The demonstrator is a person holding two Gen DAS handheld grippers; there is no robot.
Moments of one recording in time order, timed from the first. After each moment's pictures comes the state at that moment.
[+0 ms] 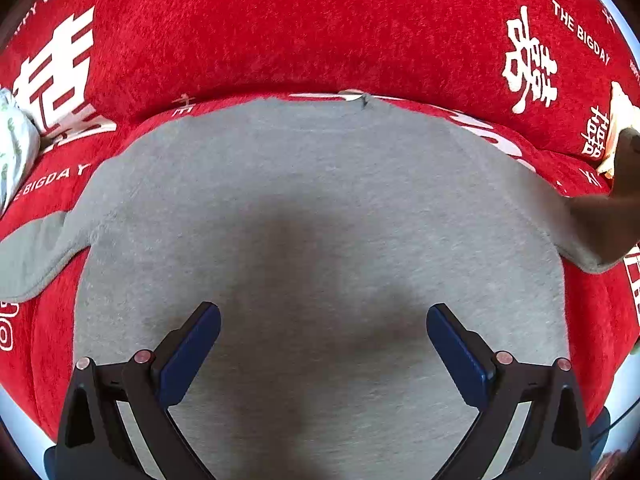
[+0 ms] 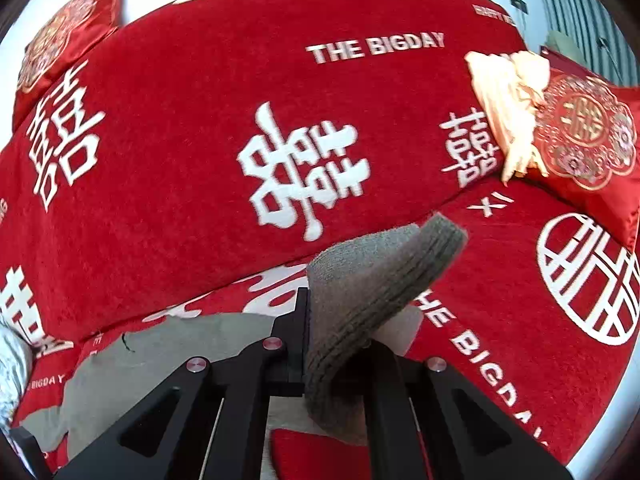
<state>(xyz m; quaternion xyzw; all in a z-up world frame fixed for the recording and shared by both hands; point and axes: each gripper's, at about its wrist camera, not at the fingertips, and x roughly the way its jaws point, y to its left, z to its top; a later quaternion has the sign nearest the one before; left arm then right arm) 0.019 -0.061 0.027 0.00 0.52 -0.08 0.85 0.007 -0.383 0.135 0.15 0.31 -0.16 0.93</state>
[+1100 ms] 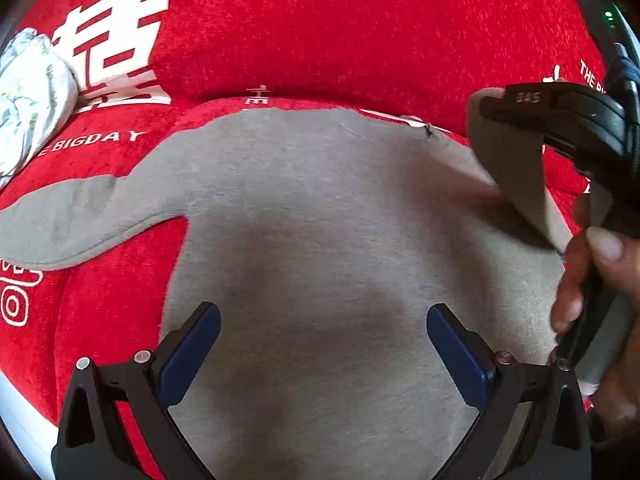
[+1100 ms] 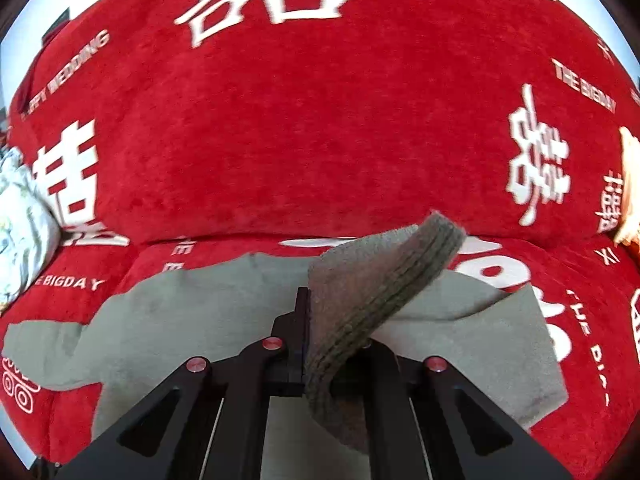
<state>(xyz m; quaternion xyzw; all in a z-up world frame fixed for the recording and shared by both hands) 0.001 0.046 0.041 -0.07 0.50 -0.07 0.86 0.090 -0.124 0.086 0.02 0.37 -0.01 0.93</state>
